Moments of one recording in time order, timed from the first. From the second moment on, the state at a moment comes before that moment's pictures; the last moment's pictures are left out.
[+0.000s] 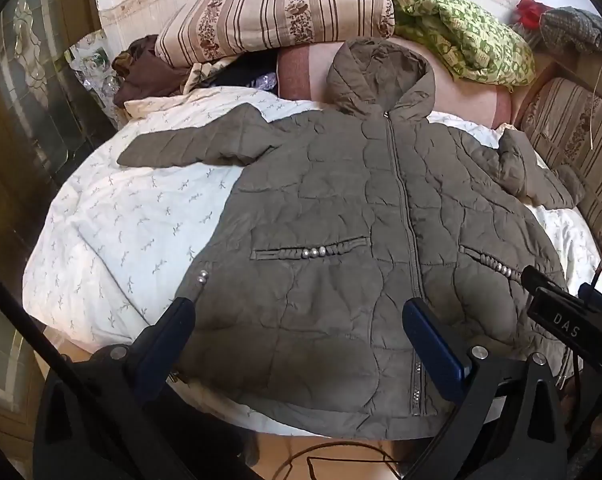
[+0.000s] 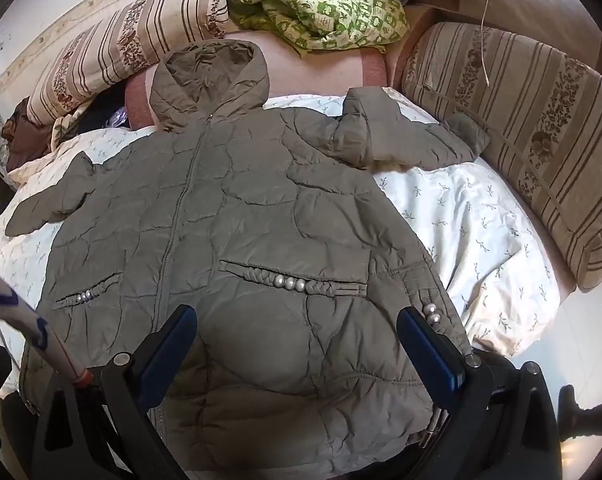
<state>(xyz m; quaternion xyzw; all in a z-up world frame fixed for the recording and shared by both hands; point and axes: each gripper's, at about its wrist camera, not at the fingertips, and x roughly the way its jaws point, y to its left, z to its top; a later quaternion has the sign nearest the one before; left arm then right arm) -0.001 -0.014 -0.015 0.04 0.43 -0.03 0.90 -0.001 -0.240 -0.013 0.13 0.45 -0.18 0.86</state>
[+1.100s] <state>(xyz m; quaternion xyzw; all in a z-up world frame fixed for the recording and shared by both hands) -0.038 0.050 0.054 0.00 0.27 0.04 0.96 -0.040 -0.200 0.025 0.08 0.38 -0.18 0.90</state>
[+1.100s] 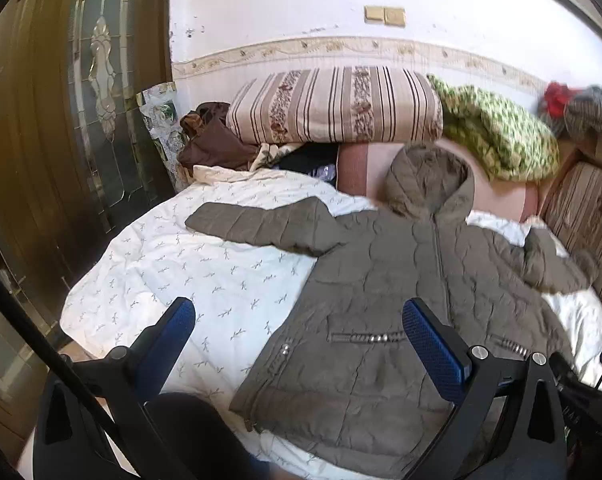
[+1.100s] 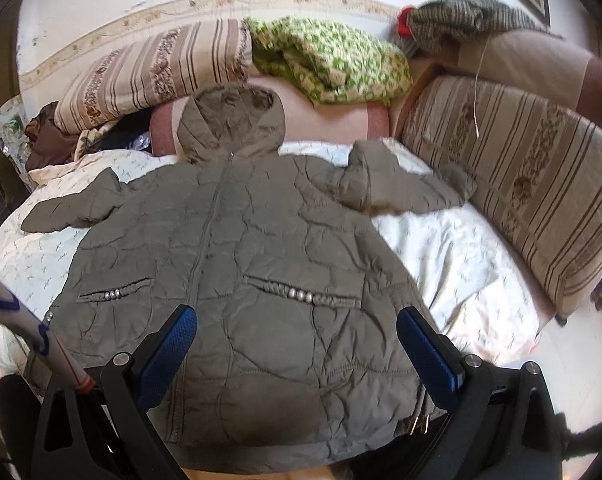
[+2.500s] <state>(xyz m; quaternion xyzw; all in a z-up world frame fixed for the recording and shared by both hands) 0.050 0.018 -0.026 0.04 0.41 0.04 0.91 0.024 -0.224 -0.049 0.05 0.48 -0.17 0.86</state>
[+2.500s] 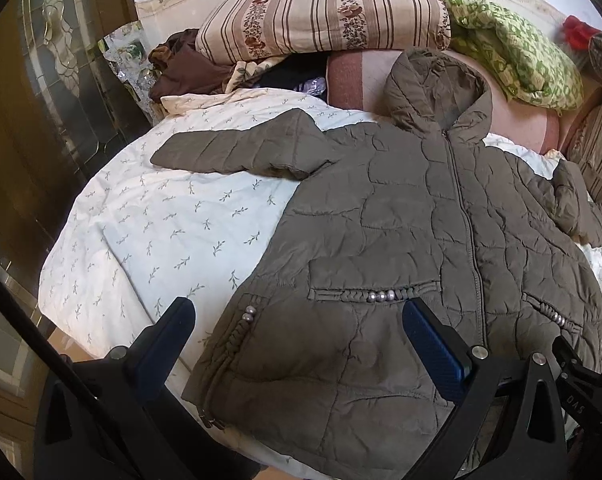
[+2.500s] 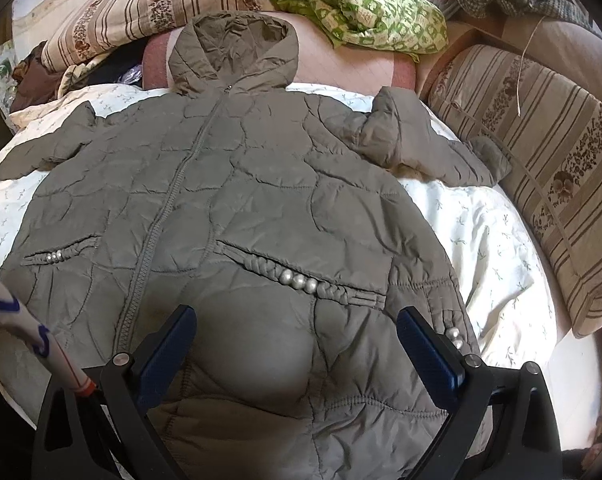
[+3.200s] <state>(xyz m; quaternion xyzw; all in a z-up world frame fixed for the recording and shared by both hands) 0.091 0.096 -0.026 0.05 0.41 0.13 0.90 0.041 -0.217 -0.047 0.04 0.50 -0.16 0.85</state>
